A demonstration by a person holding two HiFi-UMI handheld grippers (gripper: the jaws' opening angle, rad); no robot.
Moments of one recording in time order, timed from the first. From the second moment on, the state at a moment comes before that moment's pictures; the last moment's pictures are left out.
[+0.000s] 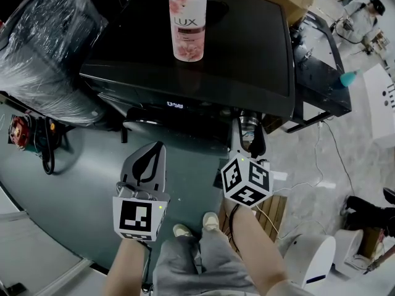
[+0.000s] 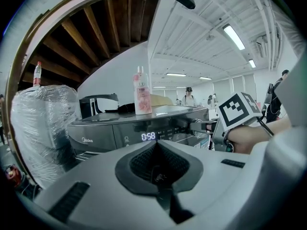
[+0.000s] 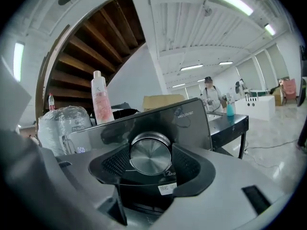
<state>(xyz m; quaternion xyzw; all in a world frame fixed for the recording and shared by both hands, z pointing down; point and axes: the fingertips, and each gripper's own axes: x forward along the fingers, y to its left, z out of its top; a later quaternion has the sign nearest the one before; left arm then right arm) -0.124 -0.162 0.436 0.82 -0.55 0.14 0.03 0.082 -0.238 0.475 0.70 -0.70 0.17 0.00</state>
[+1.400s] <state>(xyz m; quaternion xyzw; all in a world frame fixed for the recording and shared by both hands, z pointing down) -0.112 -0.160 0.429 0.83 -0.54 0.14 0.05 0.089 -0.237 0.487 0.57 -0.64 0.45 -0.26</state>
